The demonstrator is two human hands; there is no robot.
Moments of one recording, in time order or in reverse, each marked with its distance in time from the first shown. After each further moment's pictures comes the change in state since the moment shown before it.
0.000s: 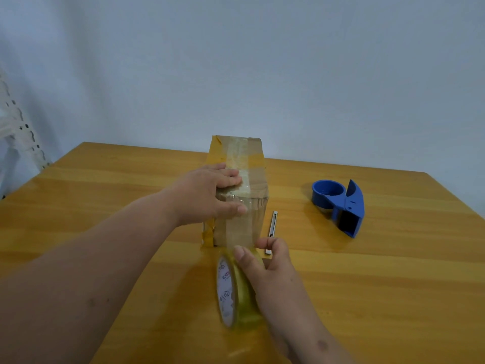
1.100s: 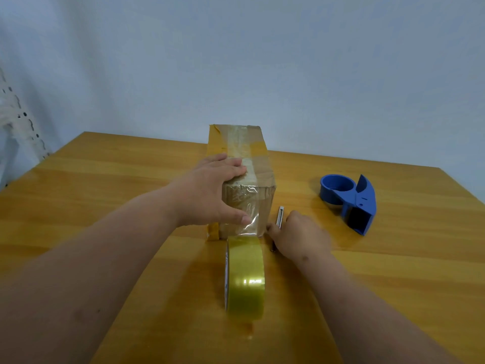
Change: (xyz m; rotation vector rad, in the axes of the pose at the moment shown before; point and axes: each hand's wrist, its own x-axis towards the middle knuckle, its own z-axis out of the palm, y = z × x) left_hand -0.001 -0.006 0.005 0.004 -0.021 0.002; right_hand 0.118 0.021 -0.037 -1.103 0.216 0.043
